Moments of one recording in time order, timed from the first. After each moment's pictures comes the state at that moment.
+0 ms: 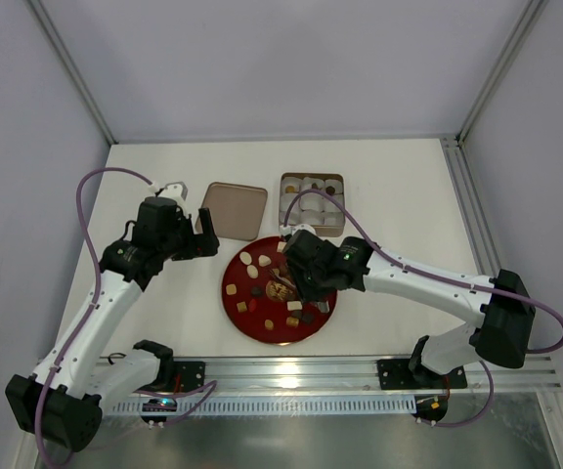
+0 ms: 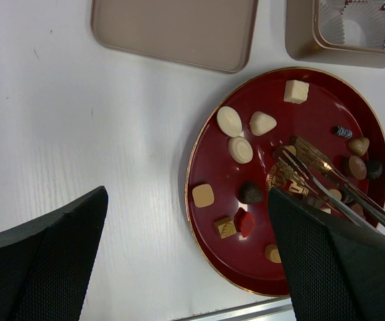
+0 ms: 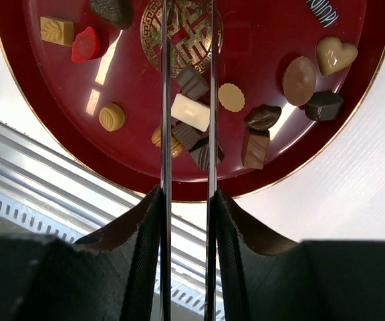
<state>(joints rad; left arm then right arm) -0.33 0.98 0.96 -0.72 -0.03 -0.37 1.05 1.43 1.16 -0.83 0.14 0.55</state>
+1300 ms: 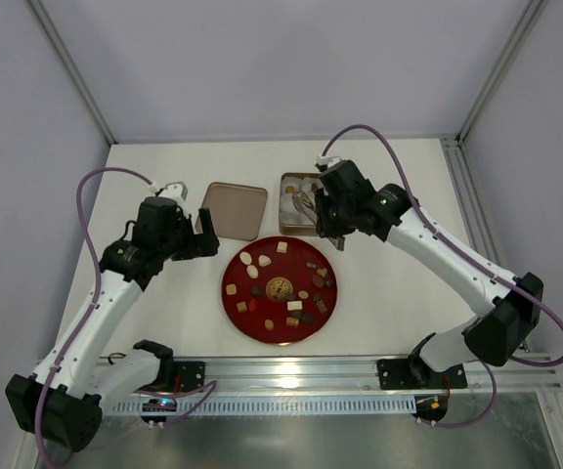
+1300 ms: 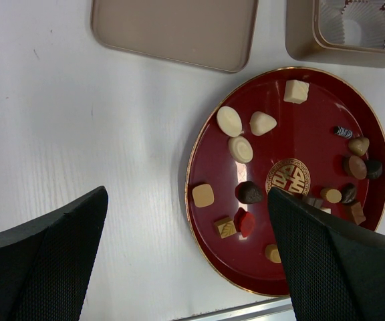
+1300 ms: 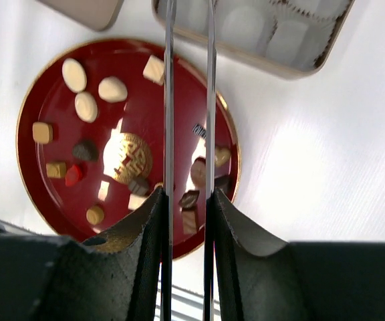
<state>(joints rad) -0.33 0.98 0.96 -0.72 -0.03 -0.37 0.74 1.43 1.41 -0.88 0.16 0.42</state>
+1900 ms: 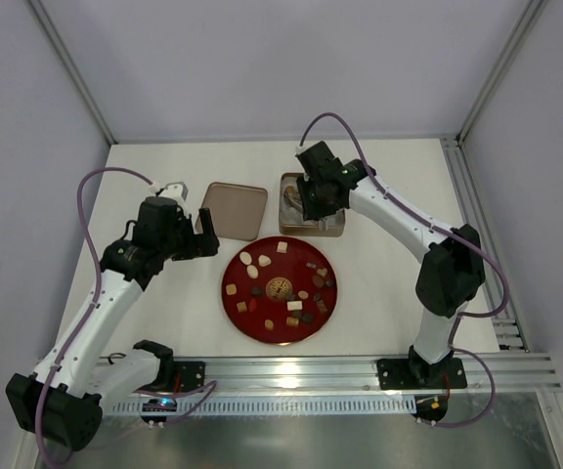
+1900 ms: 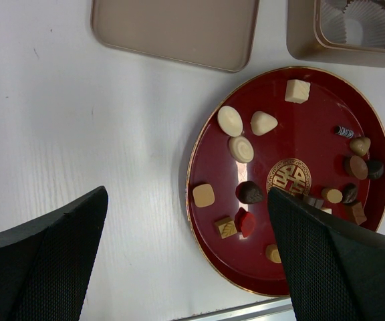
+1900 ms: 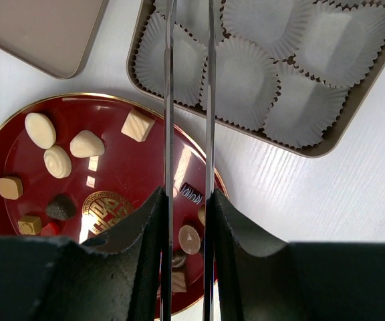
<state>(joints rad) -0.33 0.98 0.96 -0.72 -0.03 -0.37 0.62 1.80 1.64 -0.84 0.09 0.32</state>
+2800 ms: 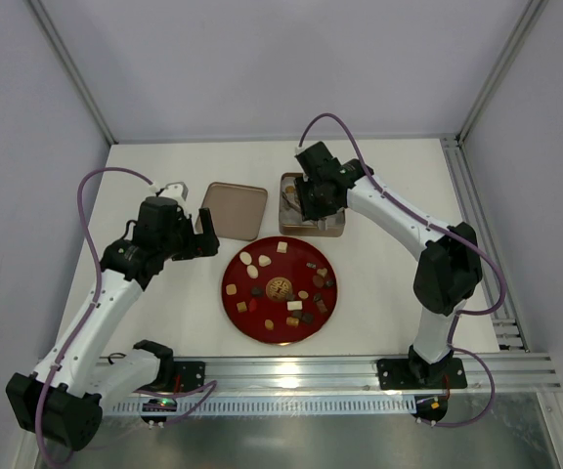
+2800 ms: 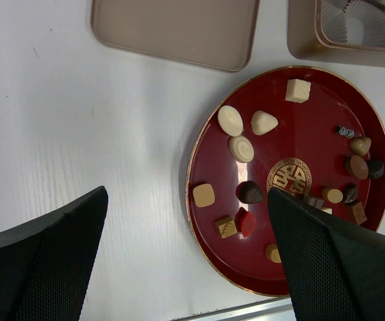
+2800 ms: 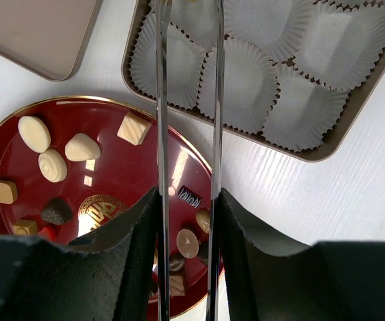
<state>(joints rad) -0.33 0.99 0.96 -0.72 -0.03 -0.37 0.62 1.83 1.66 -0.84 0.09 0.31</state>
